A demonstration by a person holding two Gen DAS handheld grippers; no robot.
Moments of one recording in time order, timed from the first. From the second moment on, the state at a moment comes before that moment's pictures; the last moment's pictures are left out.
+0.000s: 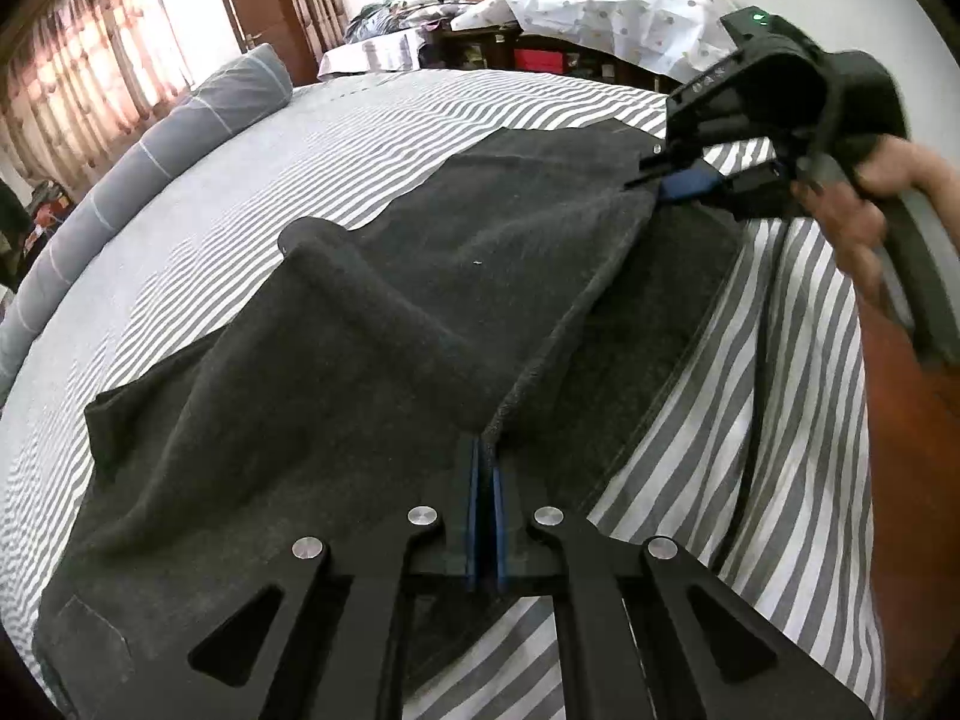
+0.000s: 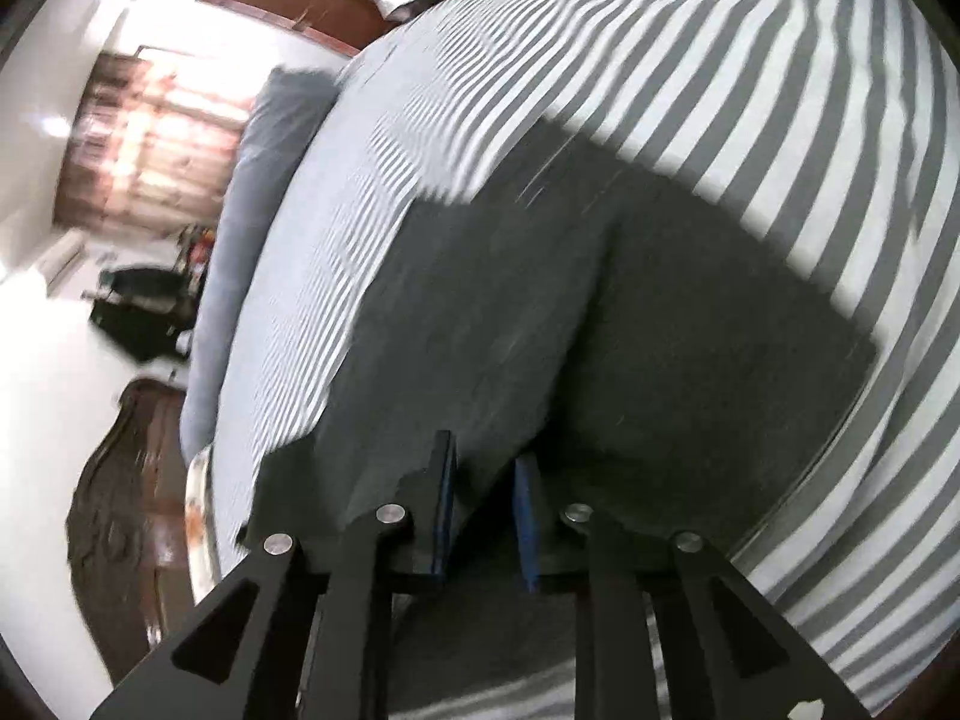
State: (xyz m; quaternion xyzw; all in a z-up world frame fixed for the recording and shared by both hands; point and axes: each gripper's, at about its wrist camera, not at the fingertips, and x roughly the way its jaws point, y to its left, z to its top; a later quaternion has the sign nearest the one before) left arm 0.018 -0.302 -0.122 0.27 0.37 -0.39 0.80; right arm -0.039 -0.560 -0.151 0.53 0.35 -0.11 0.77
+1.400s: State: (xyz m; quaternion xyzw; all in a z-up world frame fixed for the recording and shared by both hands) left arm -0.012 -0.295 -0.125 0.30 0.39 -0.47 0.73; right arm -0.103 -0.592 -0.133 0.40 0.40 -0.28 0.77
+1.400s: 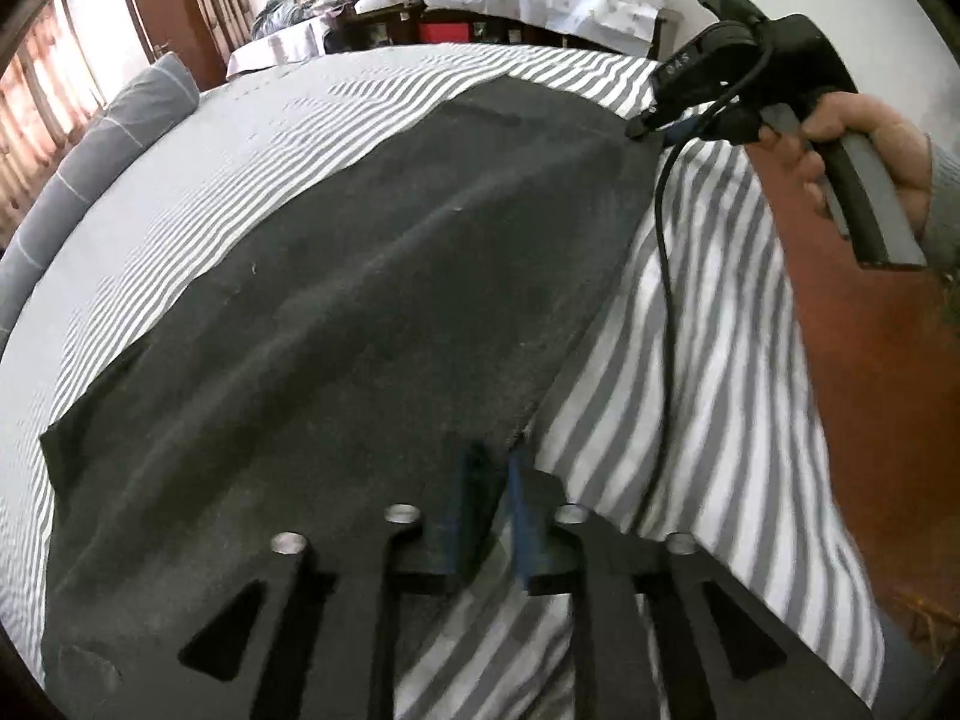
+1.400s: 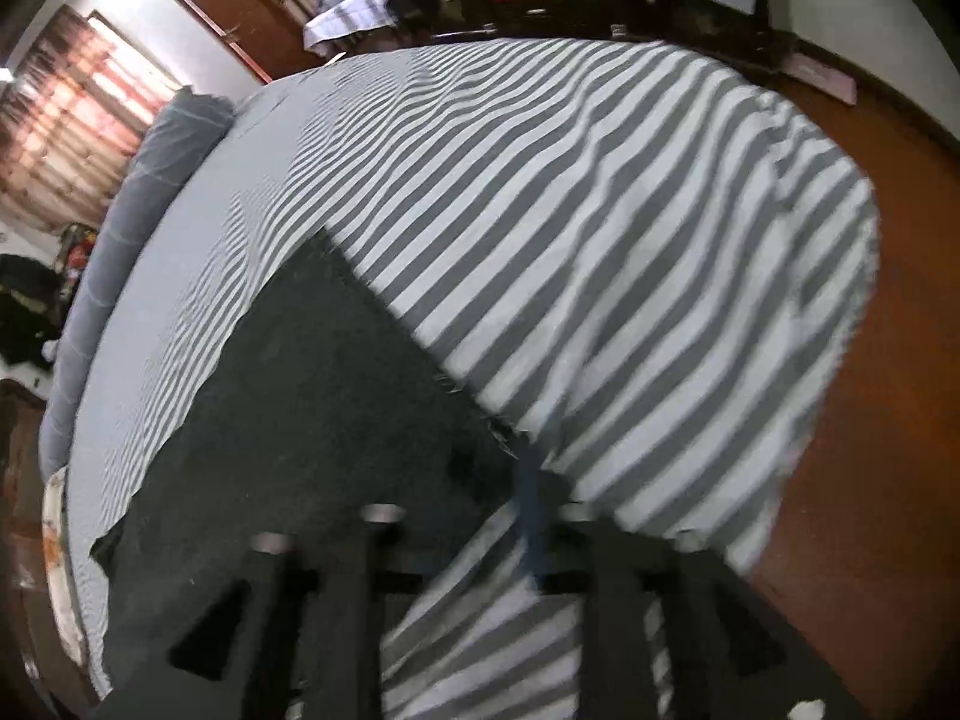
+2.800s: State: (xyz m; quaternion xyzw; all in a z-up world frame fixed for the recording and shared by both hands) left arm 0.133 0.027 -0.110 0.06 0.46 -0.18 0.87; right arm 0.236 -0.192 -0.095 0.14 0.57 0.20 0.79
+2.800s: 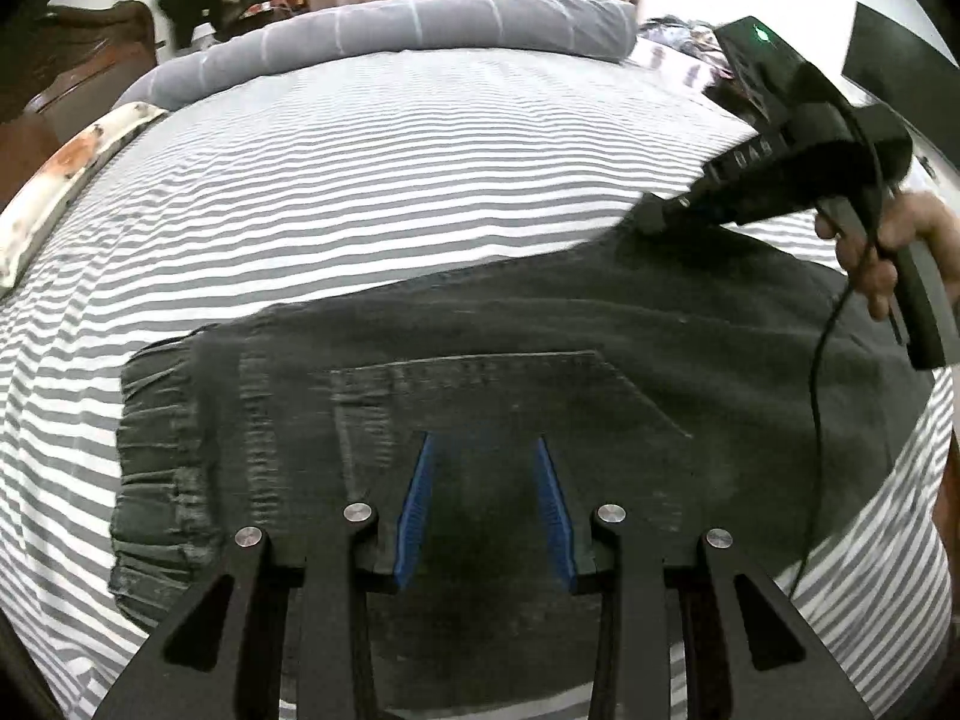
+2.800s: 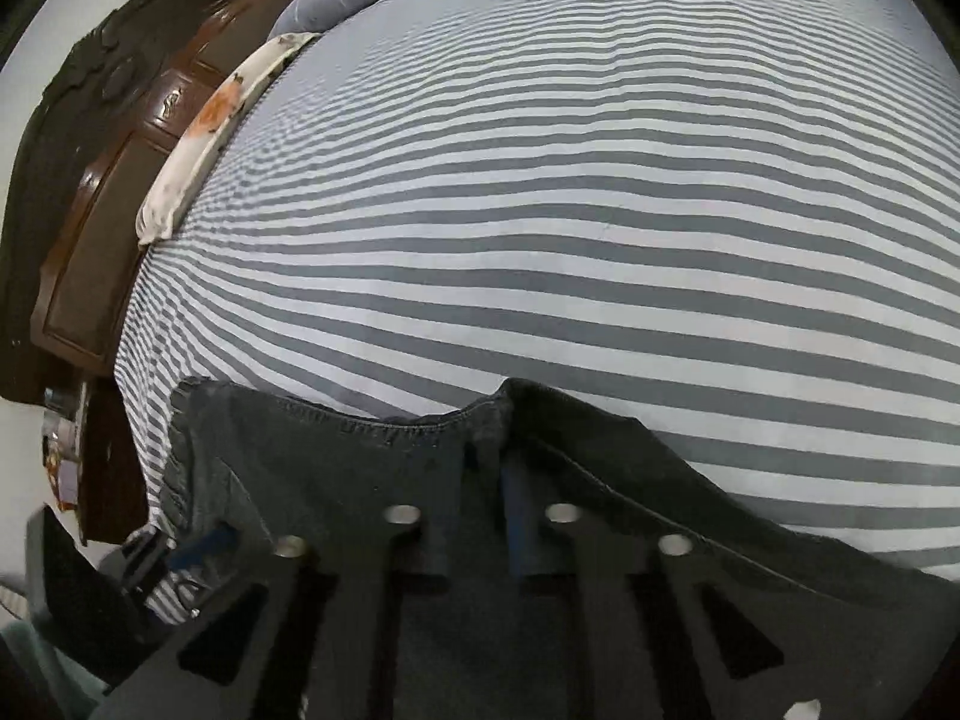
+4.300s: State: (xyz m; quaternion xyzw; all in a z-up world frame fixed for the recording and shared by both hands) left arm 0.116 -0.016 -0.114 0.10 0.48 -0.18 0.85; right arm 0.171 -0.298 -0.104 0.24 0.48 0.04 0.84
